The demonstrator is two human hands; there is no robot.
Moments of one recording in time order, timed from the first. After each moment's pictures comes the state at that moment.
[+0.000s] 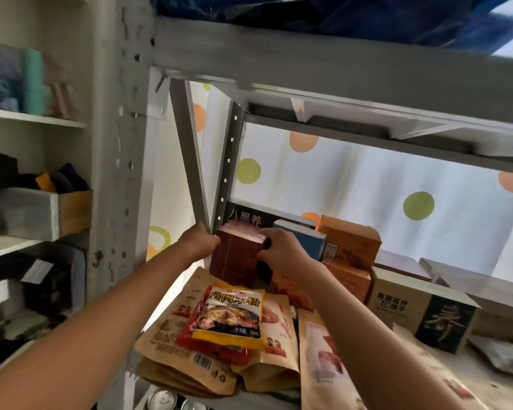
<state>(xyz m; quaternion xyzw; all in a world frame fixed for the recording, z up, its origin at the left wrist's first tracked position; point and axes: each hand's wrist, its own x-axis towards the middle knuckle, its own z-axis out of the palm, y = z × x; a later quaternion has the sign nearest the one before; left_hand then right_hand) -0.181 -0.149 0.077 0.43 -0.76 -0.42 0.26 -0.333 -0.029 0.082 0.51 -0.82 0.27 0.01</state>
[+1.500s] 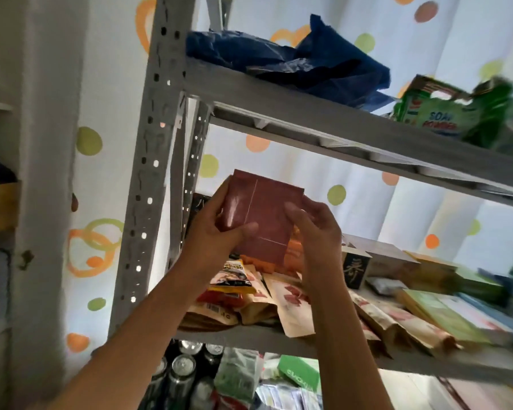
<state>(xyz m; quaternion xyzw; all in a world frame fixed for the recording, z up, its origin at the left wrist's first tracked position) -0.063 -0.006 0.101 -0.05 -0.63 -0.64 0.44 -0.156 0.123 0.126 0.32 -0.56 0.76 0.05</state>
